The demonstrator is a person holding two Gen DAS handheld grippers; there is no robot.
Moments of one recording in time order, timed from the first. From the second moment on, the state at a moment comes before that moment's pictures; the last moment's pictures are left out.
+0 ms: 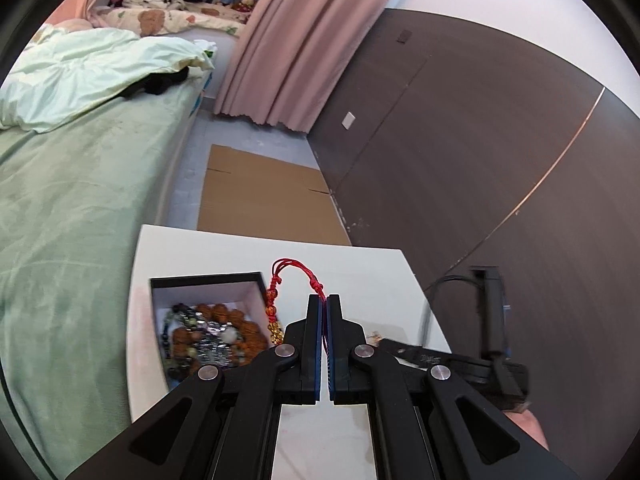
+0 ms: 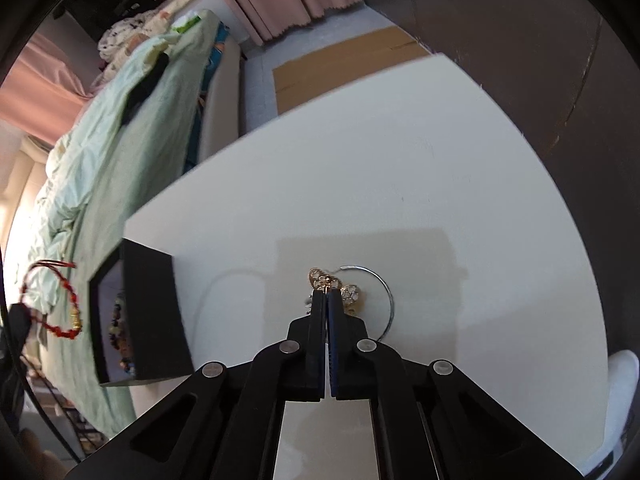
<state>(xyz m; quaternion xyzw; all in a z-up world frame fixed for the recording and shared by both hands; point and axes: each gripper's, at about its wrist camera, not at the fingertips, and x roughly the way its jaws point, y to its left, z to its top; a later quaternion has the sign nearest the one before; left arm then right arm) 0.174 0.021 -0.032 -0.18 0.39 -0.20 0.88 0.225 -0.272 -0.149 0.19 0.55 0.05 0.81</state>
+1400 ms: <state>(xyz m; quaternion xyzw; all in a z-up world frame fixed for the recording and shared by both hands) 0.179 0.126 -0.028 -0.27 0.39 -0.08 0.88 0.212 -0.148 -0.089 0.25 0.44 0.25 0.83</state>
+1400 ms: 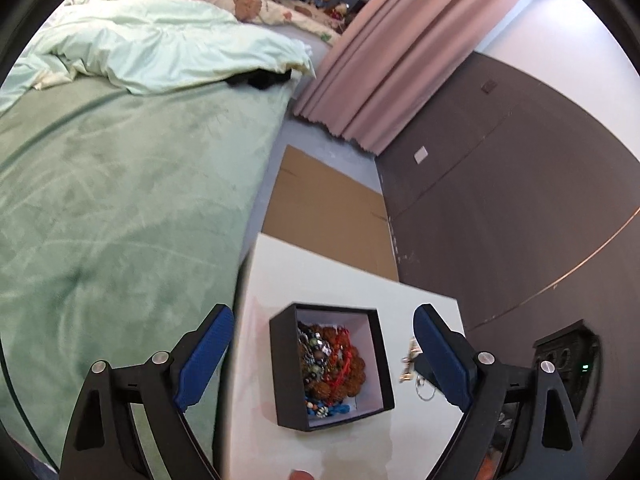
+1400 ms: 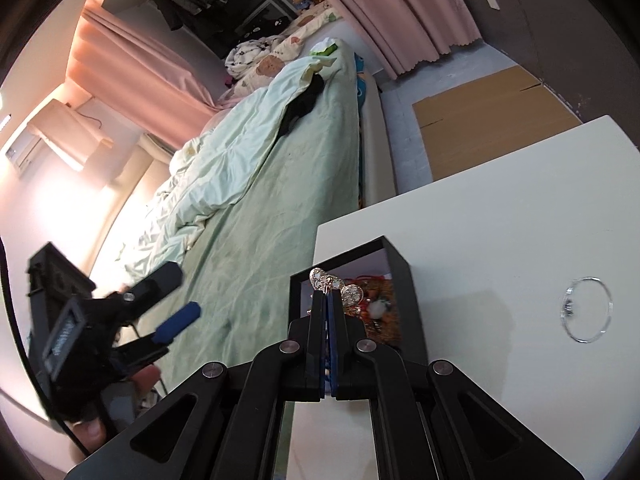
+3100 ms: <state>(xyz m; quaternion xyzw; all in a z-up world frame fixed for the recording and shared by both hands) 0.177 -0.034 -0.048 -0.05 0.42 -0.21 0.88 0.185 -0.325 -0.101 0.25 0.50 0.10 0.82</state>
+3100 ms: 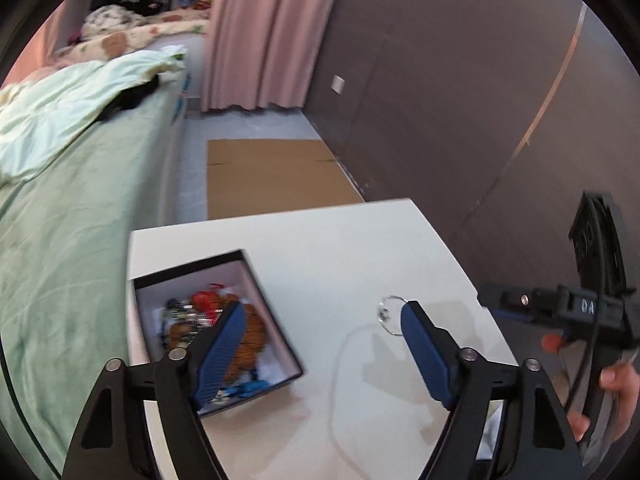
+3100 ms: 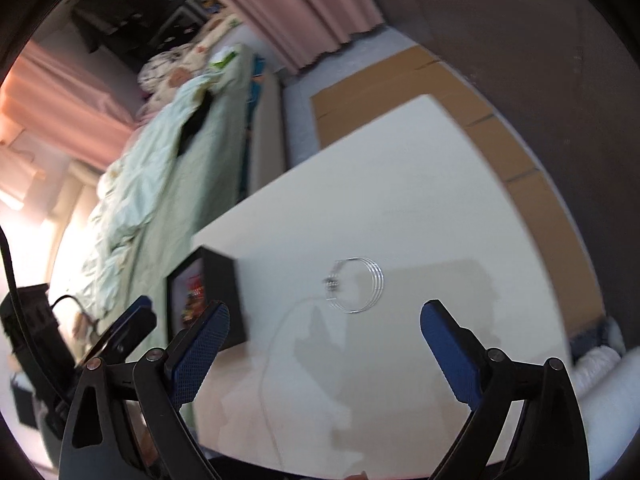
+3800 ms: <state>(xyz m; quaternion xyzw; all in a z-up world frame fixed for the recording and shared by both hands) 0.201 -0.132 -0.106 0.00 0.47 -0.25 0.85 0.180 -0.393 -0.103 0.30 0.49 0.04 0.82</state>
